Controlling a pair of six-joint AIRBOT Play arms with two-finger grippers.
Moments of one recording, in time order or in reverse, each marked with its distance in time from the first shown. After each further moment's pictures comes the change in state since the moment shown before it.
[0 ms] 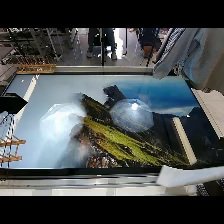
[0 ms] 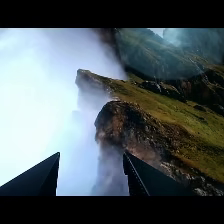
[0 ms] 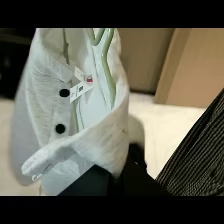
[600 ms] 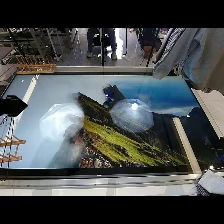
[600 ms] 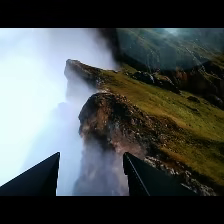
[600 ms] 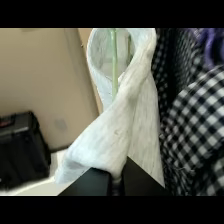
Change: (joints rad) left arm 0.000 0.000 0.000 0.001 -0.045 0.000; right arm -0.737 -0.098 0.006 0.360 -0.349 0.097
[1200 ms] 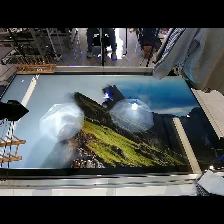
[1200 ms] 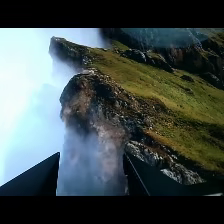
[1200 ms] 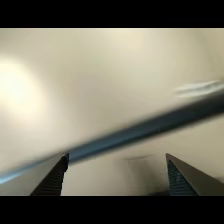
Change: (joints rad) left arm 0.000 -0.005 0.000 0.024 -0.072 0.015; right arm 0.019 0.200 0.000 0.788 -0.370 -0.167
